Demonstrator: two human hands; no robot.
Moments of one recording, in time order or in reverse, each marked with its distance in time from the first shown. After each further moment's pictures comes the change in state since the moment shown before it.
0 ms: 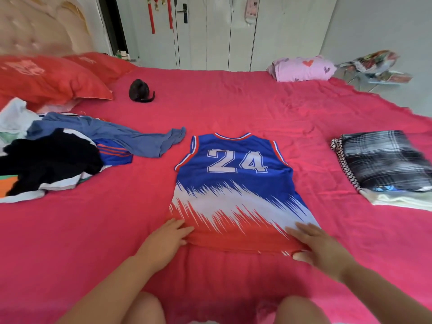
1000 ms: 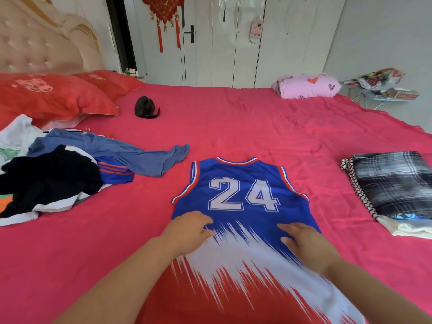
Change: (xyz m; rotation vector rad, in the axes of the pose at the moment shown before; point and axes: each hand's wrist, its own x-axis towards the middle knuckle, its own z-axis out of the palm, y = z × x) left_hand 0.072 0.027 -0.058 -0.050 0.024 0.024; right_hand 0.069 -0.030 -0.038 0.113 0.192 -0.020
